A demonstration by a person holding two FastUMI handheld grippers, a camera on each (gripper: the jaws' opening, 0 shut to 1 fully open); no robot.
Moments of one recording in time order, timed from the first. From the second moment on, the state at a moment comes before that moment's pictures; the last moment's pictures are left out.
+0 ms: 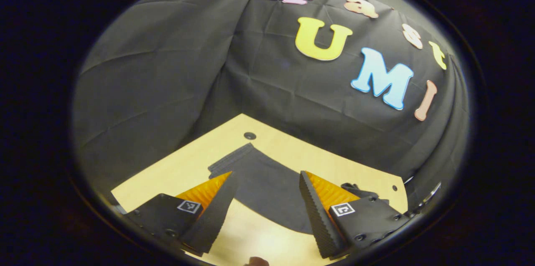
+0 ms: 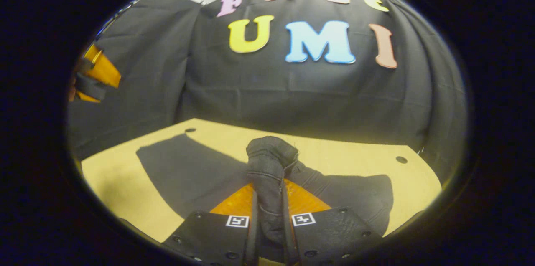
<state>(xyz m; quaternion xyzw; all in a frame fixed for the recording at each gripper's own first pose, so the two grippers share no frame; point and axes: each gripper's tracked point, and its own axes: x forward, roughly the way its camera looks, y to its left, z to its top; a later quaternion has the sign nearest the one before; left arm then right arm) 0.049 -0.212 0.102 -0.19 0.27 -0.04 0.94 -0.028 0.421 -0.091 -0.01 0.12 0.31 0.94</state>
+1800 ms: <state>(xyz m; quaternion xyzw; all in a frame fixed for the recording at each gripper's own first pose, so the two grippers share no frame) 0.245 -0.156 -0.122 -0.55 0.36 0.01 0.75 -0.012 0.239 0.022 0.04 0.12 0.08 0.99</state>
